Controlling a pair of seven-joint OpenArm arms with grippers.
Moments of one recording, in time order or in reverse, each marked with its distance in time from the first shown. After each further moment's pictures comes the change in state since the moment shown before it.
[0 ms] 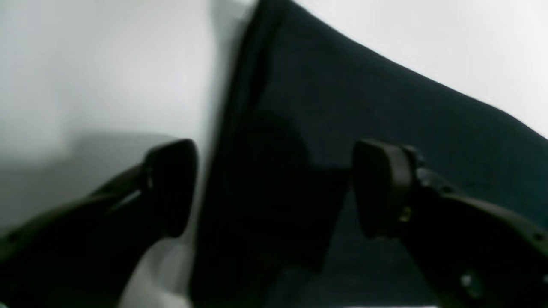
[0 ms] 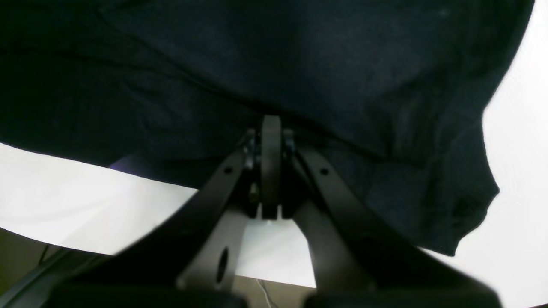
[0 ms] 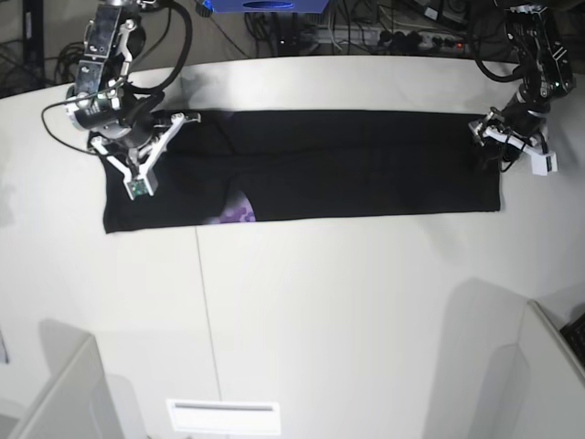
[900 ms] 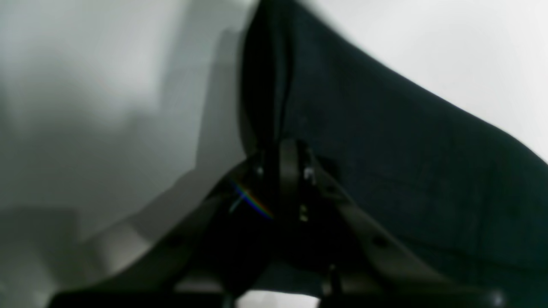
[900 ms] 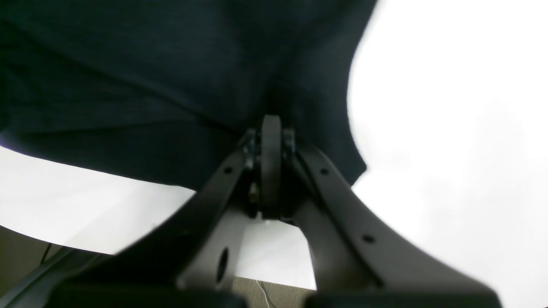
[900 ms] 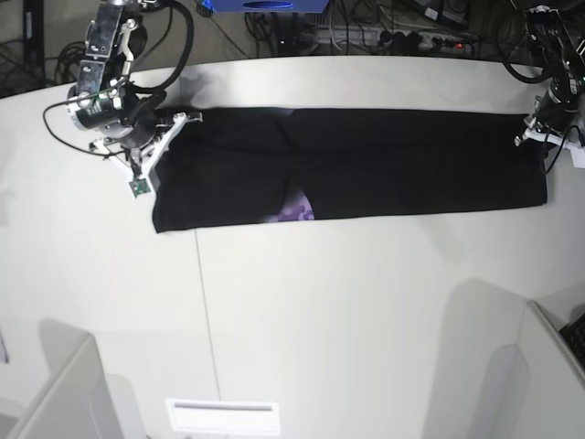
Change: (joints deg) left arm 0.2 -1.3 -10.9 1.7 3.2 0.8 2.6; right arm -0.2 0.0 0.0 0.0 0.0 0.0 0.2
